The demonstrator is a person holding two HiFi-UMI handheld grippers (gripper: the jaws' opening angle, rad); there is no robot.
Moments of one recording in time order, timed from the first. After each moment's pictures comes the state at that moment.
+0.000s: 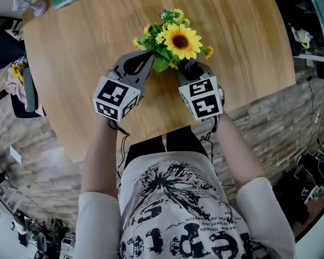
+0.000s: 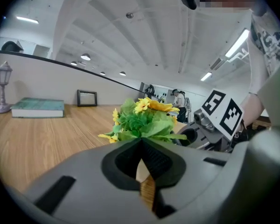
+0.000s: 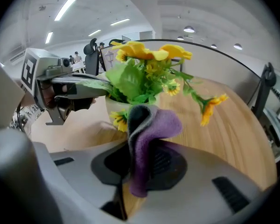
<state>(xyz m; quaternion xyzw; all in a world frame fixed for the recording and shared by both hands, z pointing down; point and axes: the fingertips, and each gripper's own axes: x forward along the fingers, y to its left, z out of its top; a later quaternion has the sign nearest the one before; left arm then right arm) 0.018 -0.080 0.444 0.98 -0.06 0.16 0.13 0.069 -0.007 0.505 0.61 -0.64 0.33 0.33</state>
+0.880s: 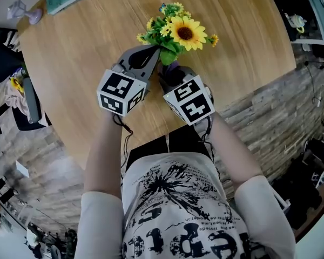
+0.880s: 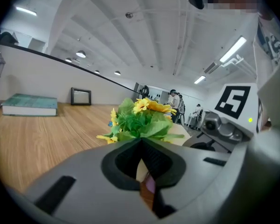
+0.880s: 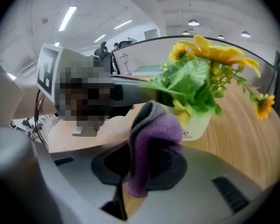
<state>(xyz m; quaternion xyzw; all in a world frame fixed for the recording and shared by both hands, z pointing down) 0.019 -0.080 0.443 0.98 -0.02 0.15 0.14 -0.023 -0.023 0.501 0.56 -0.68 0.36 0.30</state>
